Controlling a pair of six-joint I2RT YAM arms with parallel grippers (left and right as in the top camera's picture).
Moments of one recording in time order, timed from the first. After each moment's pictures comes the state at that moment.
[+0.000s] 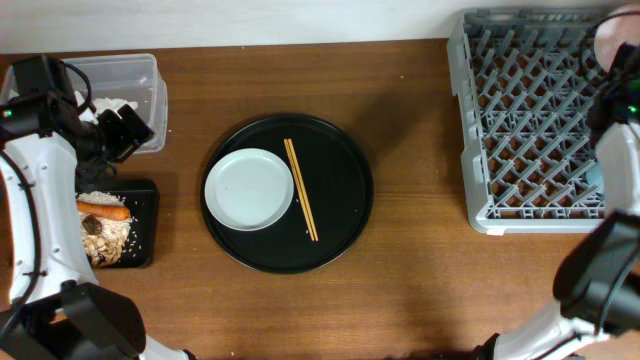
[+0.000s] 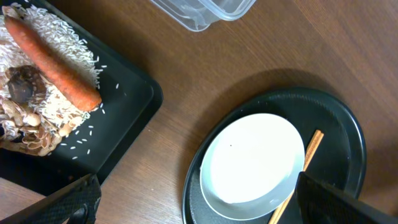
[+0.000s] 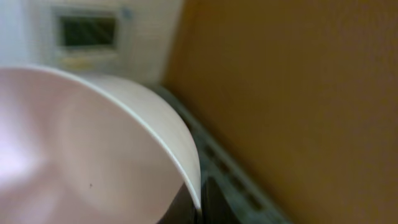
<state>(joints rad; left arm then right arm) 0.30 1.74 1.75 -1.25 0.14 -0.41 -0.44 1.89 1.53 0.11 0.45 -0.30</state>
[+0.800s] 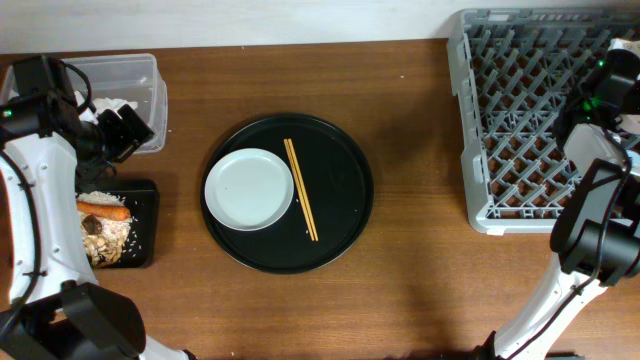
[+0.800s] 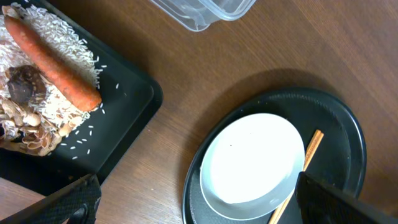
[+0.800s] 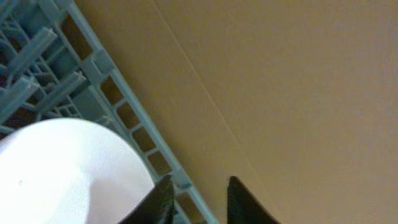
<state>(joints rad) 0.30 1.74 1.75 -1.25 0.14 -0.41 -0.43 2.19 1.53 0.53 0.92 -0.81</state>
